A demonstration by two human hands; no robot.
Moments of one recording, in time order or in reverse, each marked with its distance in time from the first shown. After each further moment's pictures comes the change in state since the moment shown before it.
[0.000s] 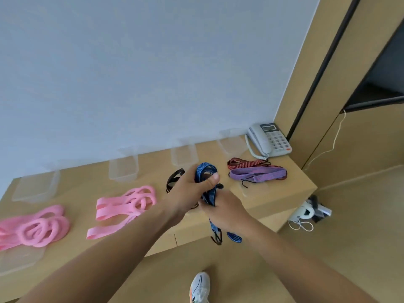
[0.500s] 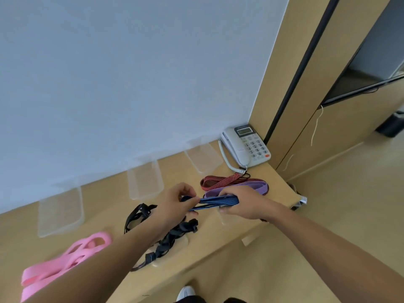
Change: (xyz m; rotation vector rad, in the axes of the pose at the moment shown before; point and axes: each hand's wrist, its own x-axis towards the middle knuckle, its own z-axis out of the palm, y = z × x) left_hand 0.175 -0.040 0.013 0.279 -0.023 -0.133; right_hand 0.114 0.155 -0.116 -0.048 -0.233 0.217
